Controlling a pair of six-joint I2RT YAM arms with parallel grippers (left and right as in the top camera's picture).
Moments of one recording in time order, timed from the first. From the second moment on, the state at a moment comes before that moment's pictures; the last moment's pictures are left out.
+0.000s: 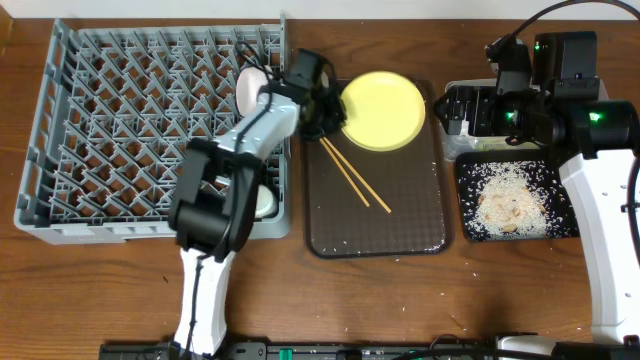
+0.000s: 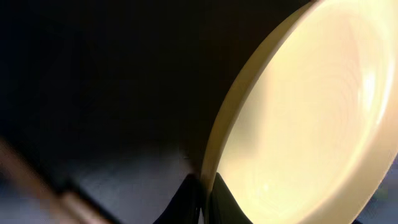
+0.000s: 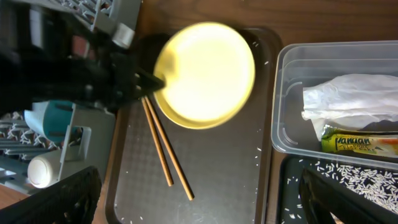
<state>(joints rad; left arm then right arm) -0.35 2.24 1.67 -0.51 0.41 -0.72 0.07 1.50 1.55 -0.98 -0.34 0.12</state>
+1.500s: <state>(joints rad) -0.08 1.78 1.67 -0.73 -0.72 -0.21 0.07 1.50 1.55 -0.98 -0.34 0.12</state>
